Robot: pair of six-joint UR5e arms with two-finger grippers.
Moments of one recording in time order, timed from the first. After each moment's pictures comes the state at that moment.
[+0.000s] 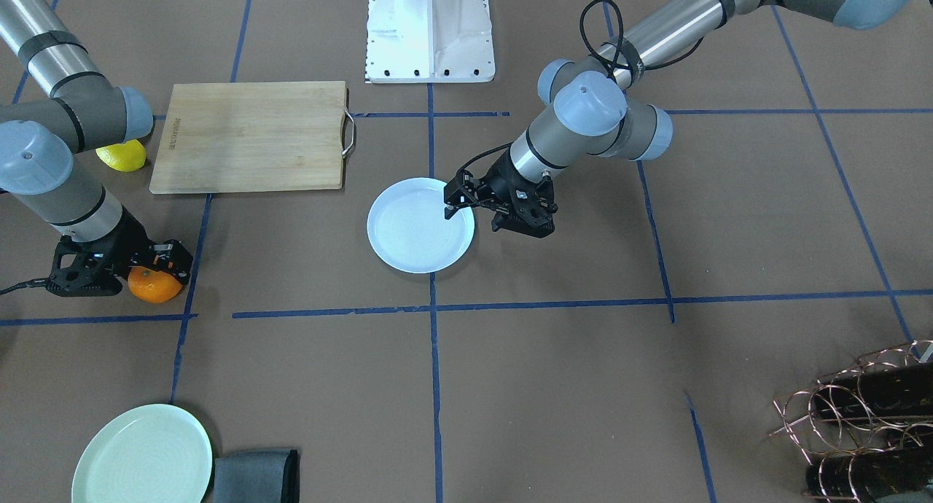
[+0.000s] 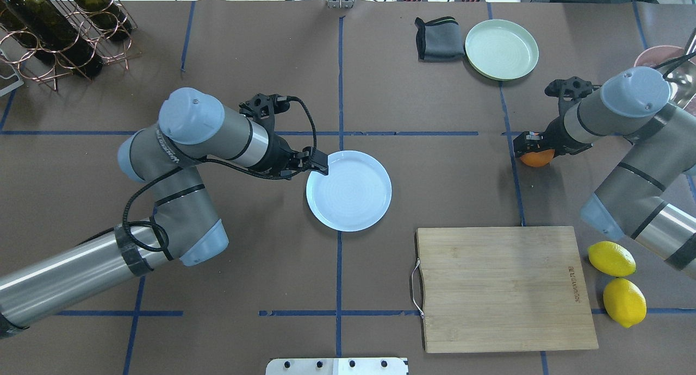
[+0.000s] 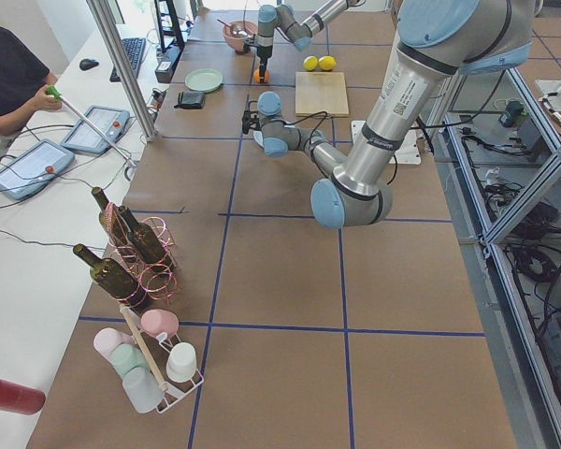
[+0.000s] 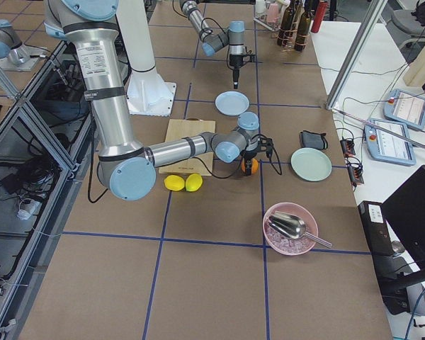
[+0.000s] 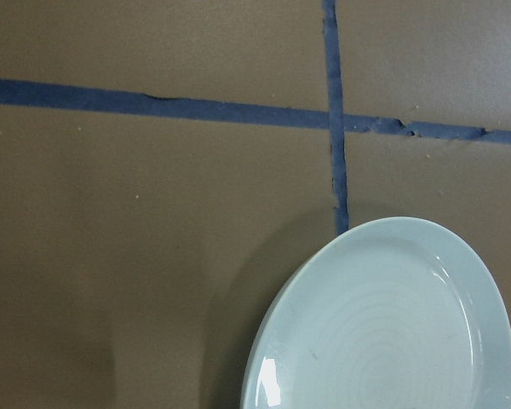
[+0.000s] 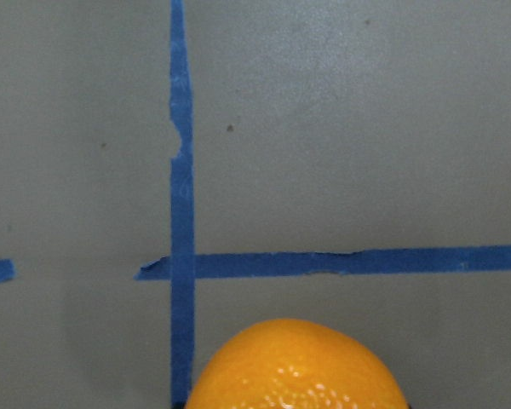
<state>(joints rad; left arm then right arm) -0.62 -2.18 -1.46 -2.34 -2.06 -1.32 0.87 -1.35 1.52 -1.05 2.05 0.98</state>
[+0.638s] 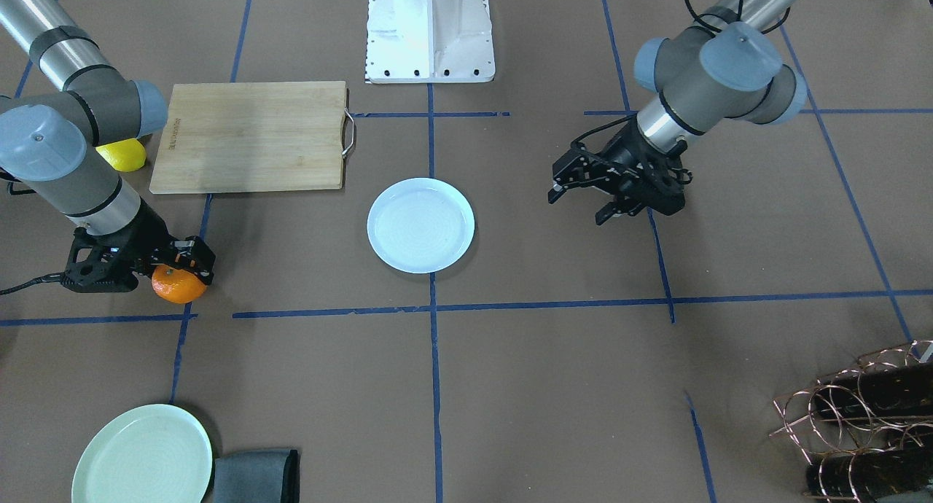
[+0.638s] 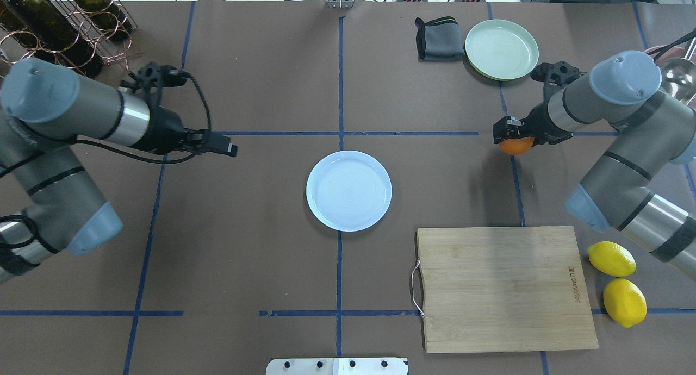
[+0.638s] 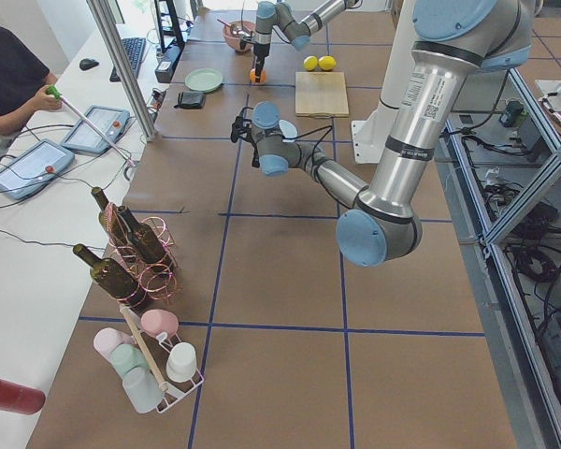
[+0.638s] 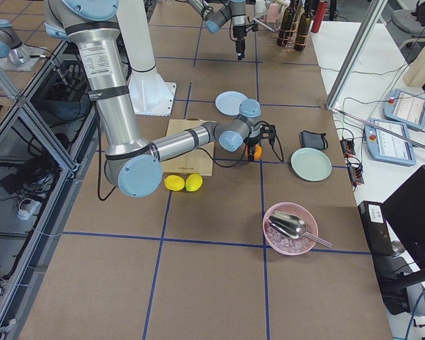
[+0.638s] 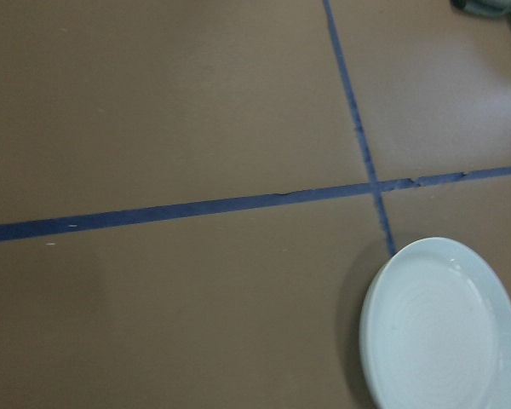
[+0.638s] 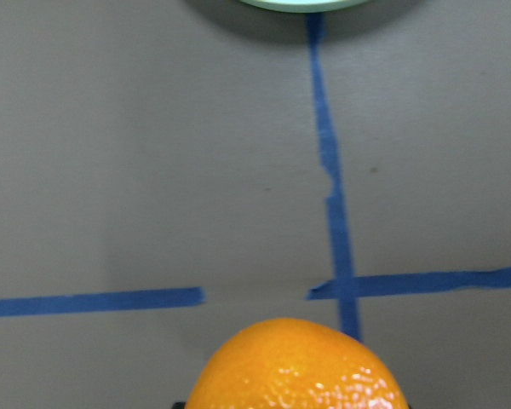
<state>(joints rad) -0.80 -1.85 -1.71 -2.33 -2.16 -1.00 0.85 -1.27 1.57 -1.06 2.06 1.12</state>
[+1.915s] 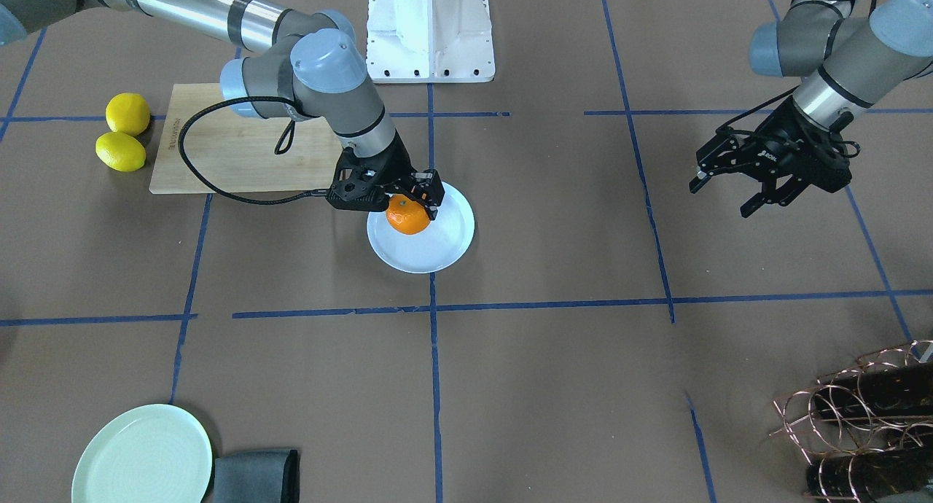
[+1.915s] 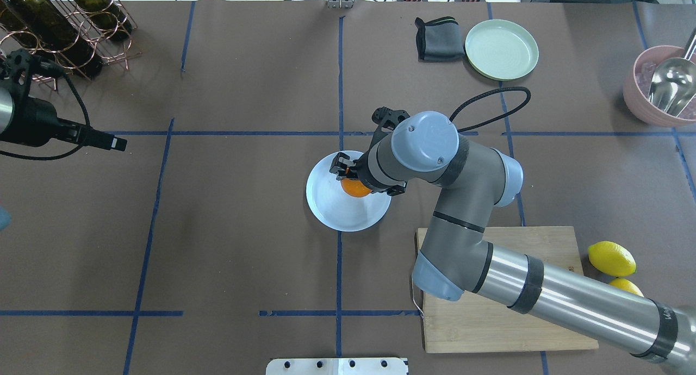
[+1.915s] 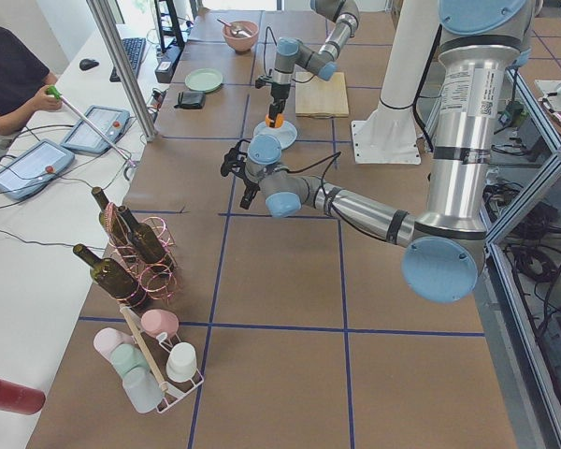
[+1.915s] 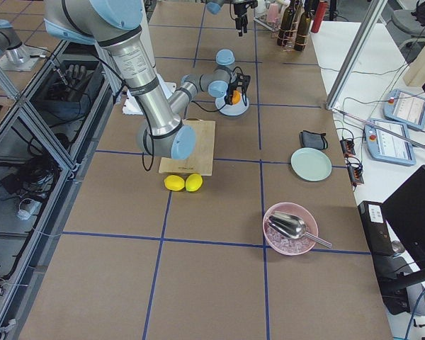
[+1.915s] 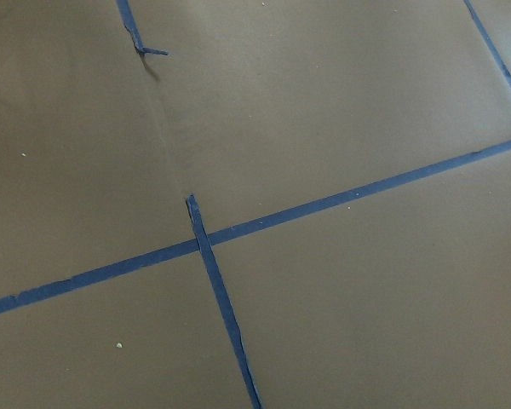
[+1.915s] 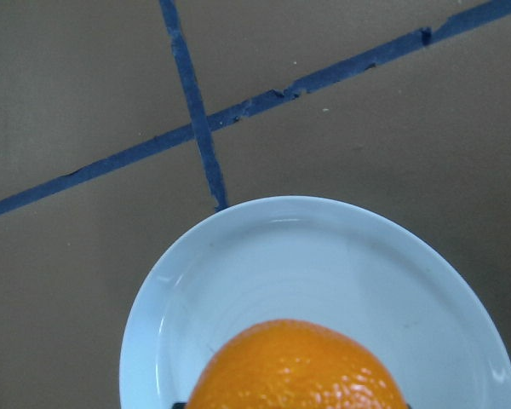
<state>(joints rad) -0.98 -1.63 -1.78 -2.33 -2.23 -0.76 0.49 -0.91 1.53 -1.16 1.82 1.60</state>
